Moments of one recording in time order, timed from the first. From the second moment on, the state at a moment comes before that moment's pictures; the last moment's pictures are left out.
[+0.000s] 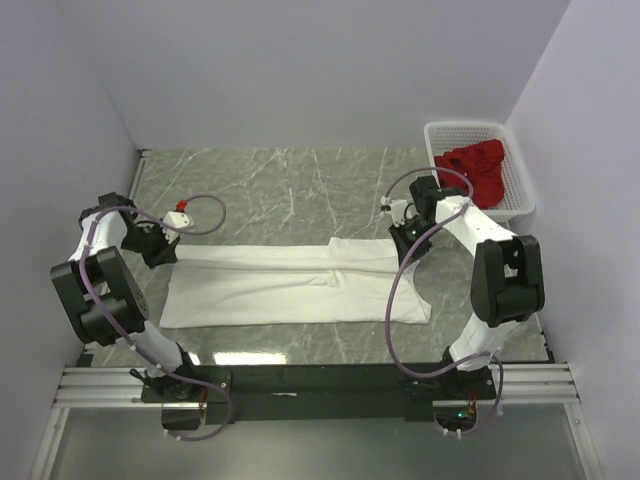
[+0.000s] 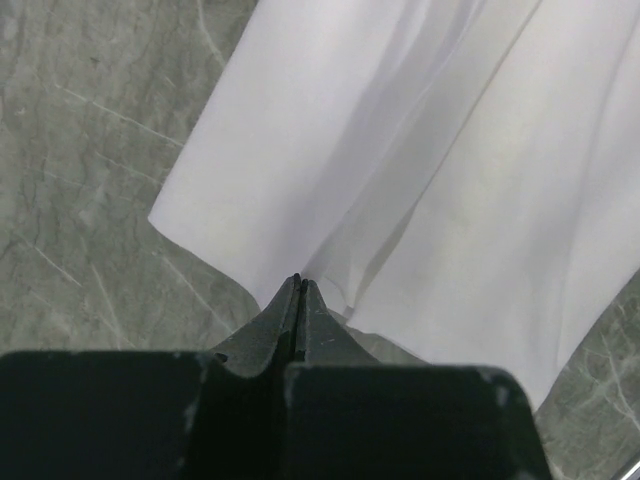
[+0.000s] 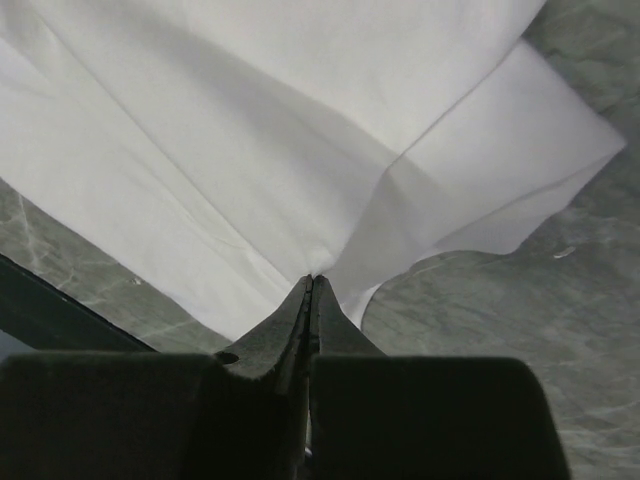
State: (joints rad) left arm 0.43 1.63 1.15 -0.98 0.58 1.43; right arm 0.16 1.71 1.21 -0.95 -0.34 -0.38
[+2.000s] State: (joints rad) left arm 0.42 1.65 1.07 -0.90 0.43 1.33; right arm 0.25 1.74 1.13 -0.95 -0.30 -0.41
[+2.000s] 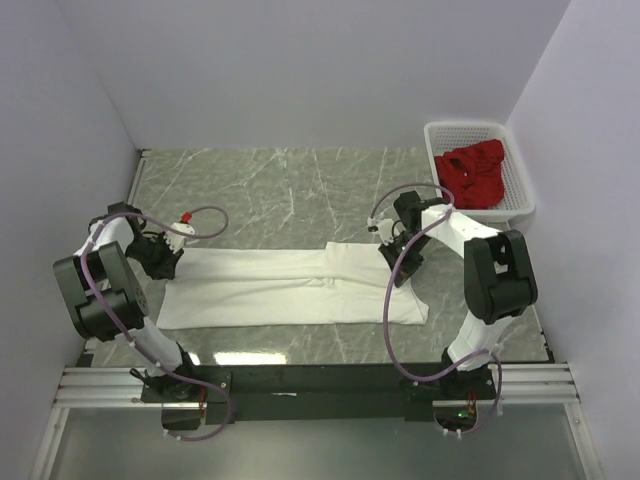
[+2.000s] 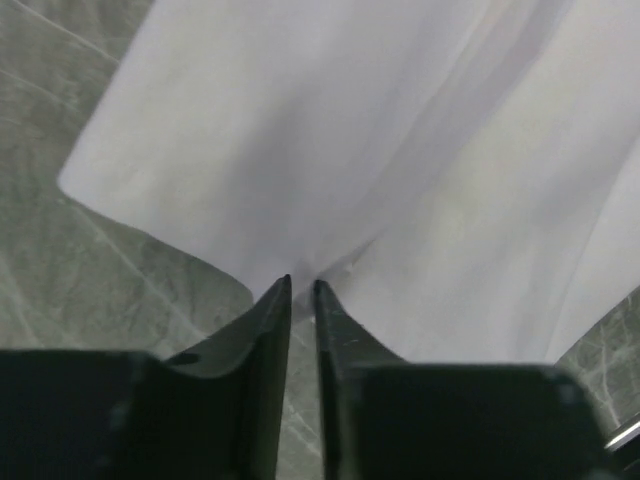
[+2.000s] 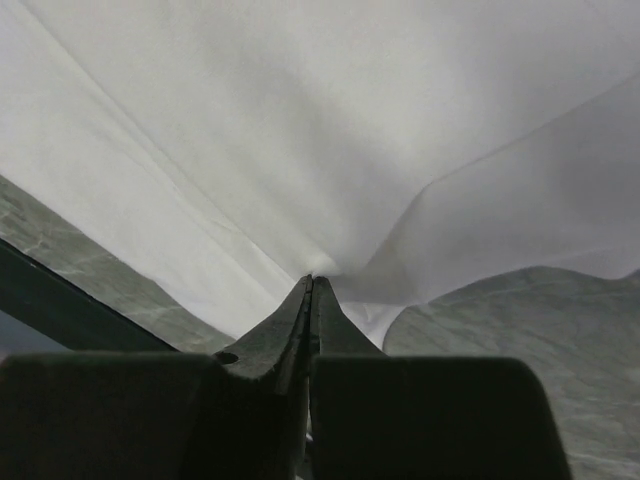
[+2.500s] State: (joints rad) left arm 0.43 1.68 1.32 -1.09 0.42 1.40; right arm 0.19 1.73 1.30 -1.13 -0.31 -0.49
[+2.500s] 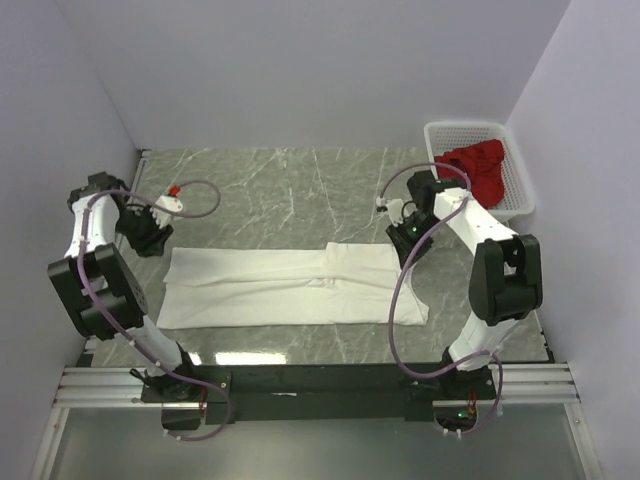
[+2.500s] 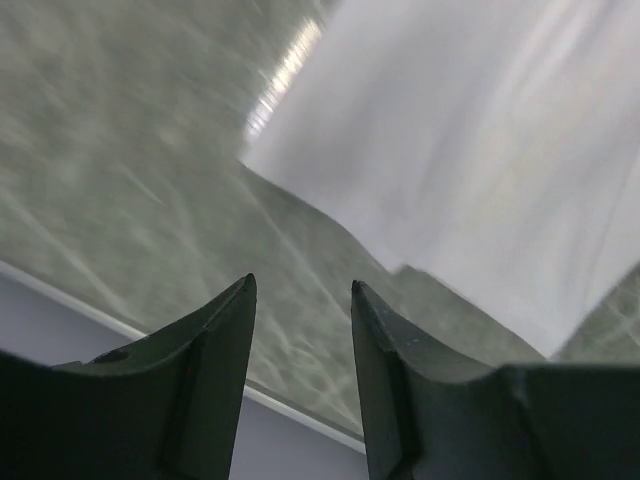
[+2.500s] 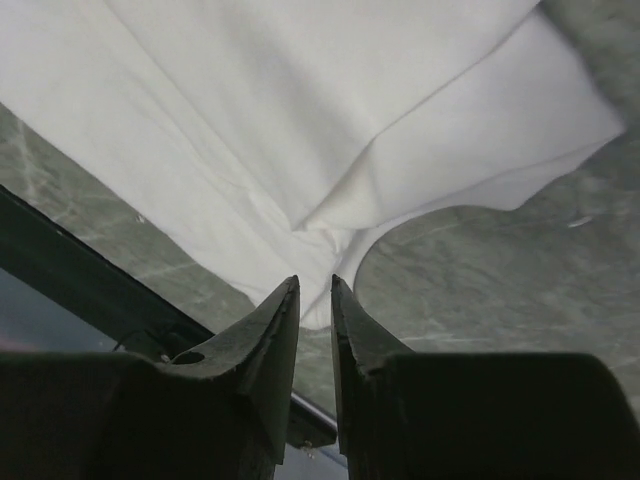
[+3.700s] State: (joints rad) left arm -0.43 2.21 1.66 -0.37 0.80 -0.11; right arm 0.05 2.16 1.61 -1.02 -0.55 -0.19
